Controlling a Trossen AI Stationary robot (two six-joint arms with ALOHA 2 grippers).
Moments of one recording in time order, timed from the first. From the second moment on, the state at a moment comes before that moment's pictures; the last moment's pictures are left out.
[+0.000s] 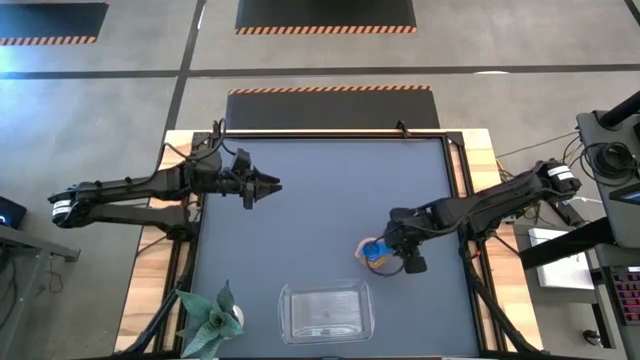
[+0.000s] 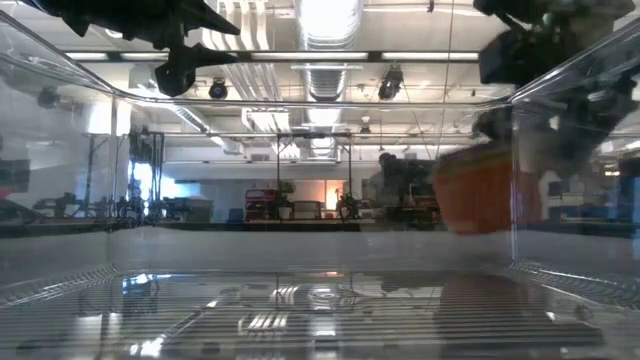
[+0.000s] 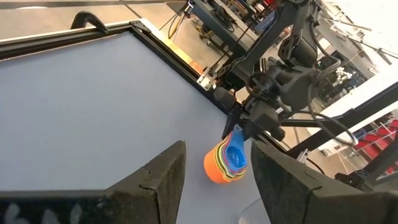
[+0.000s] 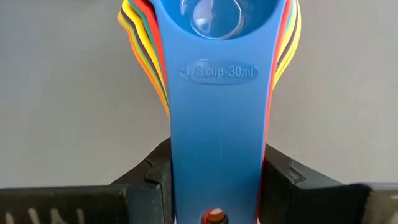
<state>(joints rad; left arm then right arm) 0.25 0.84 0.66 -0.06 0.14 -0.64 0.22 1.28 0.77 -0.64 -0.09 0.09</state>
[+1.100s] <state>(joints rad) 0.25 0.85 0.66 -0.05 0.14 -0.63 0.29 1.55 1.29 -0.55 -0.06 0.11</state>
